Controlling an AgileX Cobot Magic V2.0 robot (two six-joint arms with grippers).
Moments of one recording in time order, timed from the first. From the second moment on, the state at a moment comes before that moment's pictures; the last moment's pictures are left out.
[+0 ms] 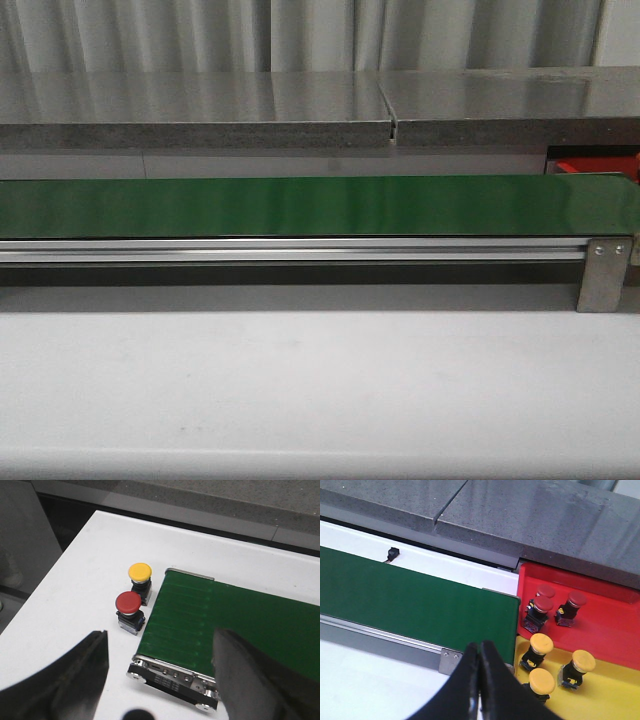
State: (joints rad) left arm 0.32 1.12 -0.95 -0.16 0.50 0.07; right arm -0.06 0.50 -0.63 0.25 0.52 -0.37
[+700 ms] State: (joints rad) left arm 0.35 1.88 -1.73 -0.15 1.02 -0.03; right arm -0.06 0.50 -0.63 0.25 0.52 -0.37
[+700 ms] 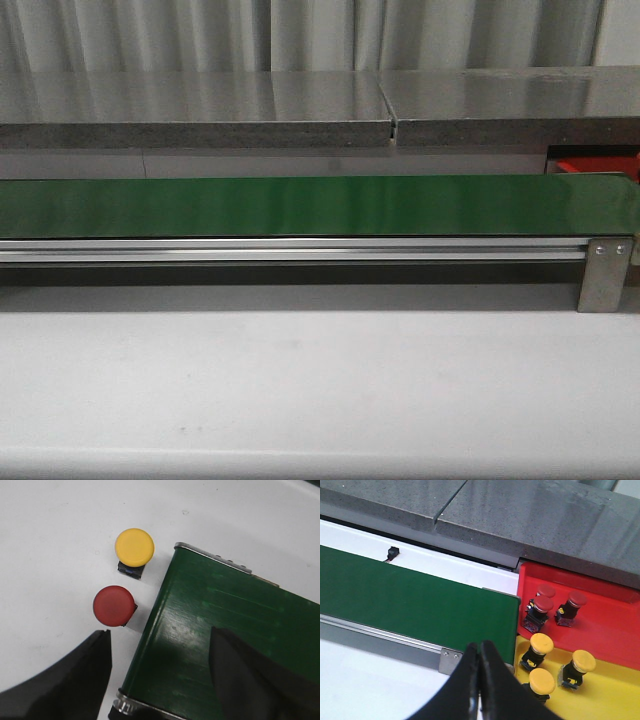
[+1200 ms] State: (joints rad) left arm 0.35 2.17 -2.02 -0.11 1.08 -0.05; right arm -0.06 0.50 -0.63 0.25 0.52 -0.38
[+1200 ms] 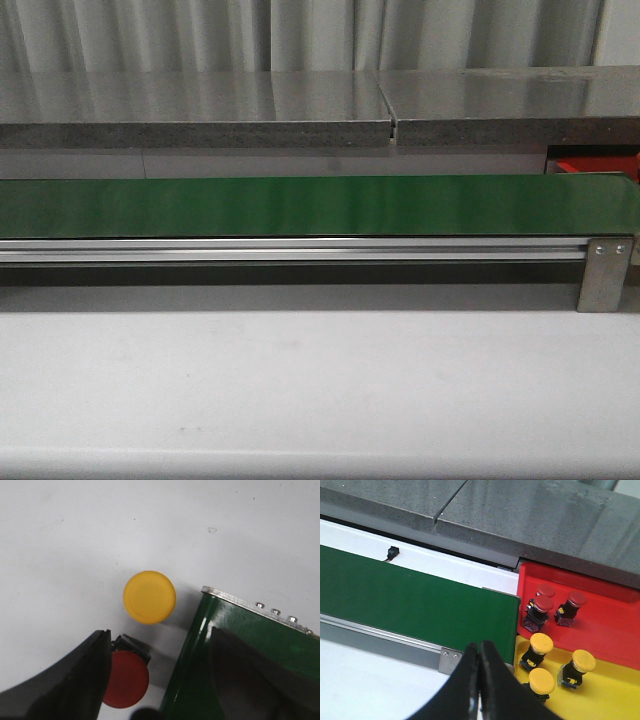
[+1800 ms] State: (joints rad) left arm 0.35 2.26 -2.04 -0.10 0.99 -0.05; right arm -0.06 0.50 -0.63 0.25 0.52 -0.38
